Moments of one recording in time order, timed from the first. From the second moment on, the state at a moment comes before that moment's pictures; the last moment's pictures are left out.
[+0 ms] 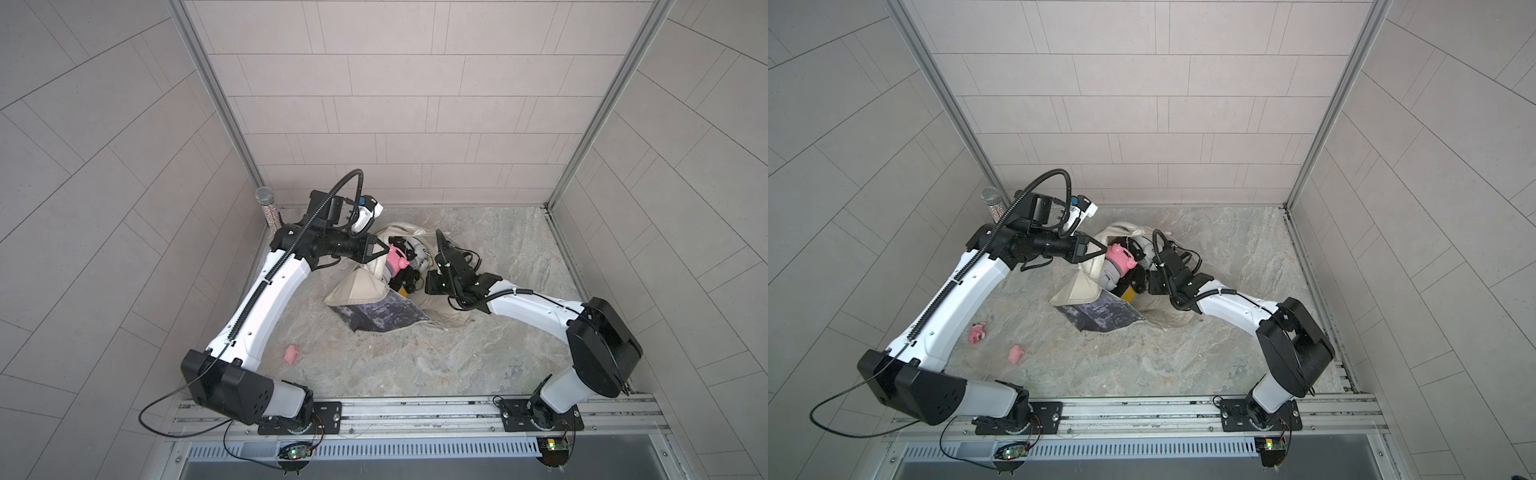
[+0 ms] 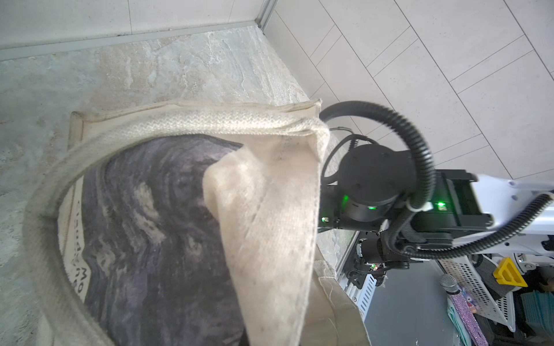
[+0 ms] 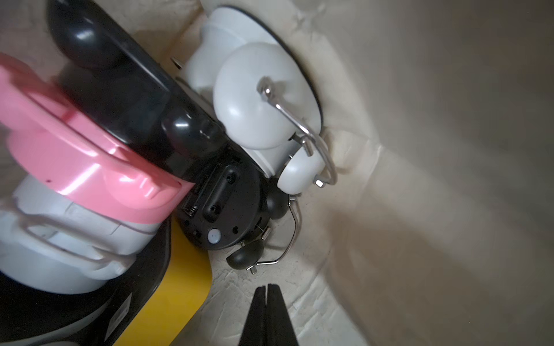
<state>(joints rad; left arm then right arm) -0.32 1.40 1.52 -0.91 0.71 -0.04 0.64 1.61 0.99 -0.16 0.09 0.61</state>
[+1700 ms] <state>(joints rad) -0.31 1.40 1.49 -0.89 0.79 0.02 0.61 1.80 1.24 0.09 -0.24 -0.01</state>
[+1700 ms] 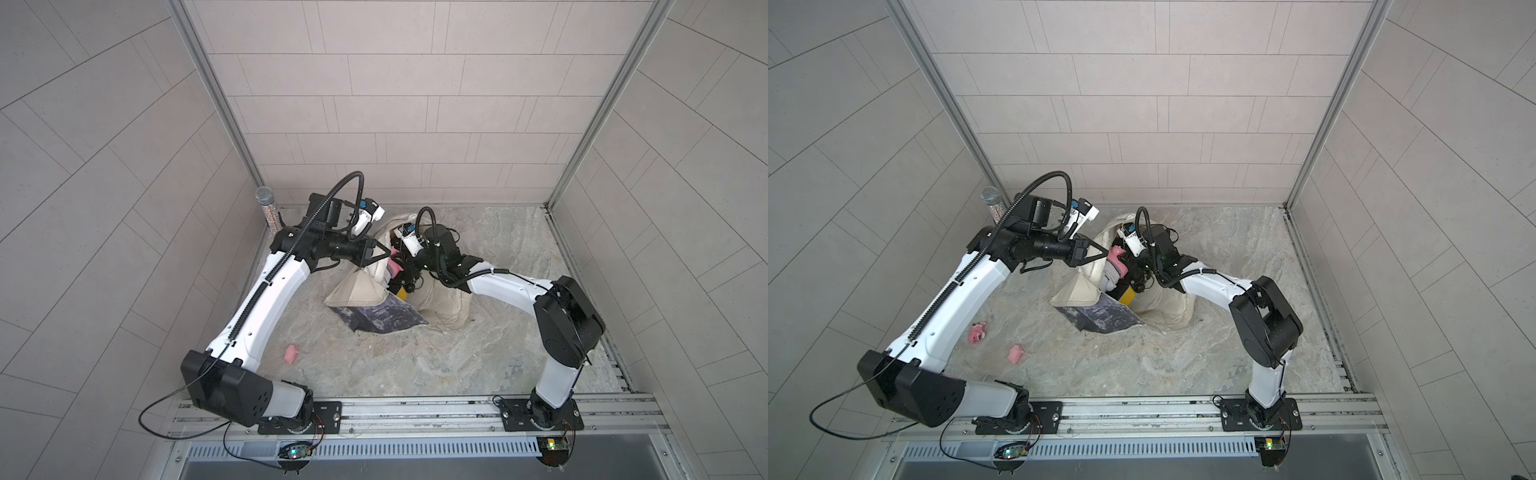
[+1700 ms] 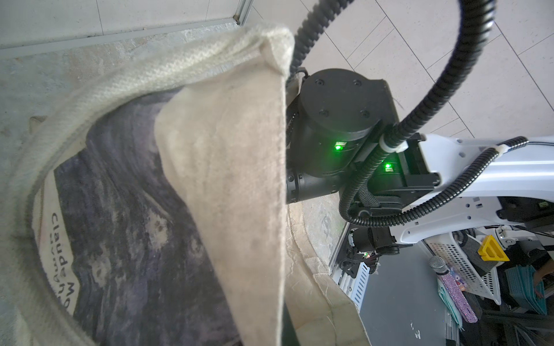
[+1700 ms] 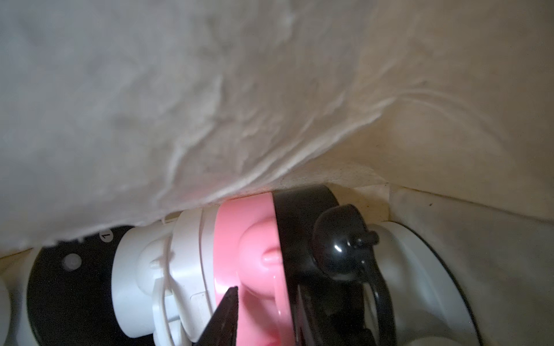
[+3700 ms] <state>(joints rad) -0.23 1.45 1.55 -0.82 0.76 -0.03 0.25 0.95 1.41 -0.52 -0.01 0.10</state>
